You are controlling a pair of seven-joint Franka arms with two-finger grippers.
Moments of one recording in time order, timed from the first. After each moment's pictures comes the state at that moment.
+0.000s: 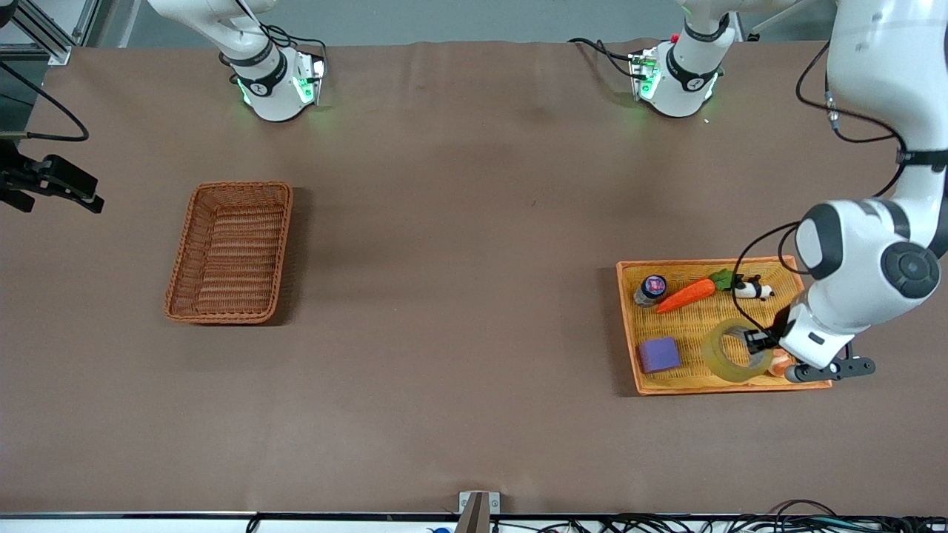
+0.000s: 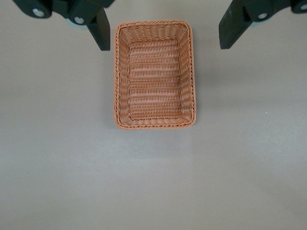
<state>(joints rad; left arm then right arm) -0.03 0.44 -0.03 -1.68 -0.01 2.22 -0.10 0.11 0.03 -0.14 -1.49 -0.02 1.54 -0.01</state>
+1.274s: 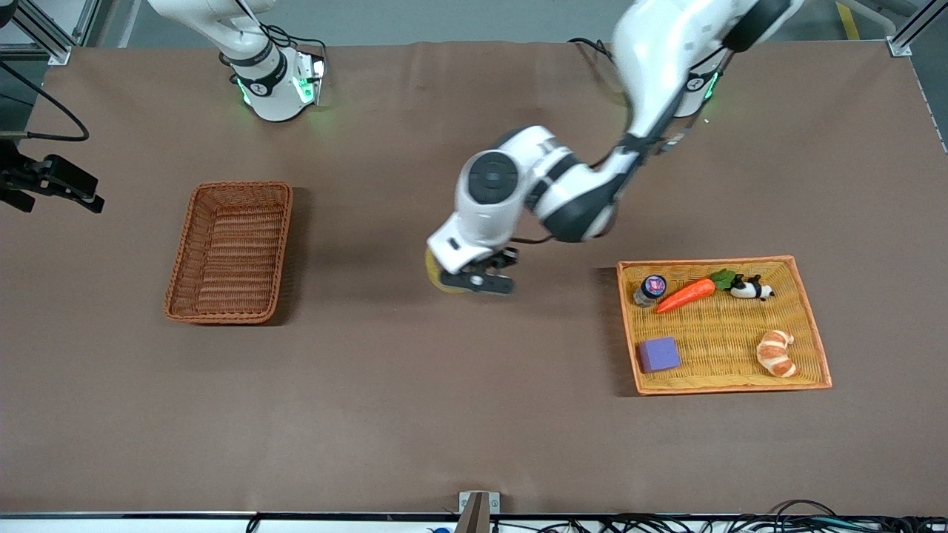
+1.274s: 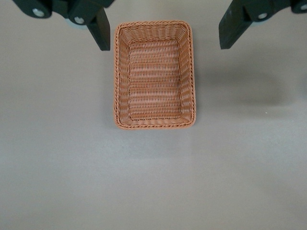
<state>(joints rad) -0.63 0.80 -0.28 -1.21 0.15 1.99 -0.70 0.11 0.03 -0.14 -1.49 -0.02 1.54 -0.01</state>
